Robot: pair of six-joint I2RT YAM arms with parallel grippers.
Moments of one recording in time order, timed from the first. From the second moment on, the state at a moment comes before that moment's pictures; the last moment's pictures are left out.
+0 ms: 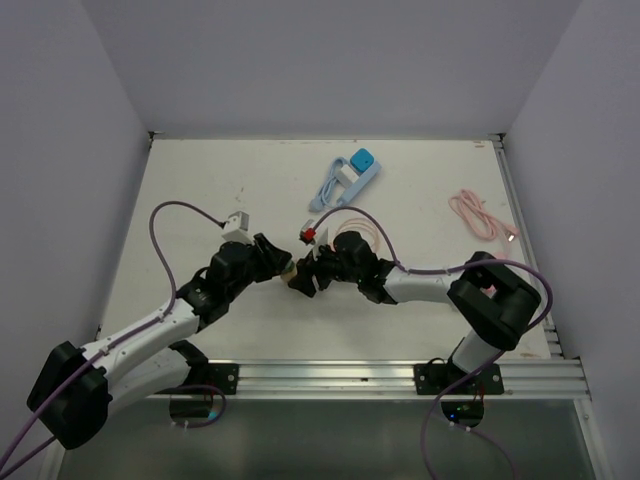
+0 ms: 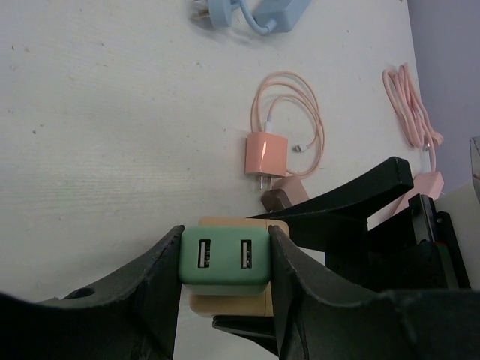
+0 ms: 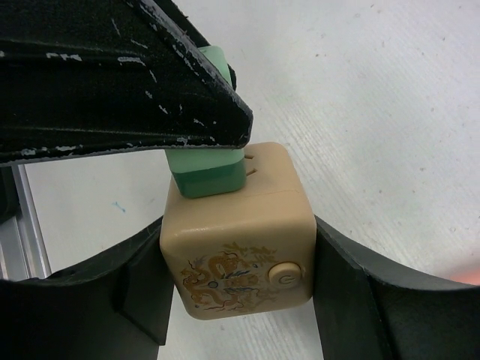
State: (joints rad) left arm -0.64 0.96 0.43 0.10 -0.17 -0.84; right arm 0.89 1.65 0.74 0.46 -0.27 0.16
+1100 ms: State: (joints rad) left arm -0.25 0.89 0.69 -0.19 0.14 -0.76; right arm 0.90 1.65 0.90 0.55 -0.28 0.09
